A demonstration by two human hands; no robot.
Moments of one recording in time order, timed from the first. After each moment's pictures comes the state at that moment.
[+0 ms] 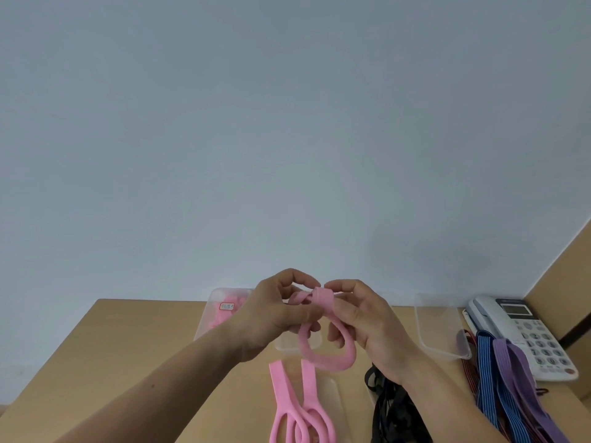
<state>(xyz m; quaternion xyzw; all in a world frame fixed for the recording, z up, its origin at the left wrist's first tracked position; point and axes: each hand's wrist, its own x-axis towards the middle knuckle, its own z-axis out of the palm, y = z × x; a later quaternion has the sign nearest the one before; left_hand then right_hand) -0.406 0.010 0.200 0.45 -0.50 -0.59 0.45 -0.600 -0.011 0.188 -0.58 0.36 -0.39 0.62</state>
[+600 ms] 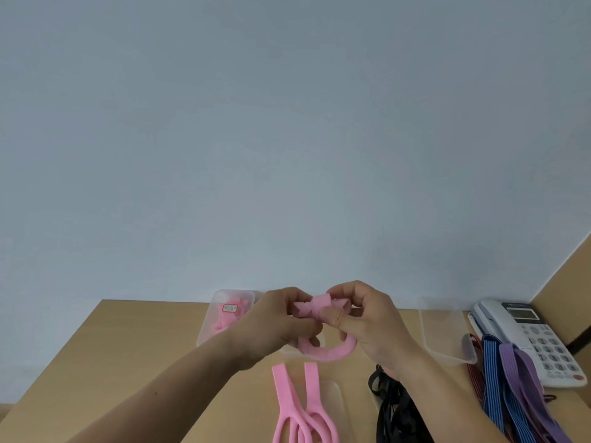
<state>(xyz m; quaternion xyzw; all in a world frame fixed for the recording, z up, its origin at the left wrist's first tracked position) -0.403 0.011 0.192 0.50 -0.54 -0.56 0.37 -0.591 -0.017 0.190 -0.61 0.43 -0.39 0.53</state>
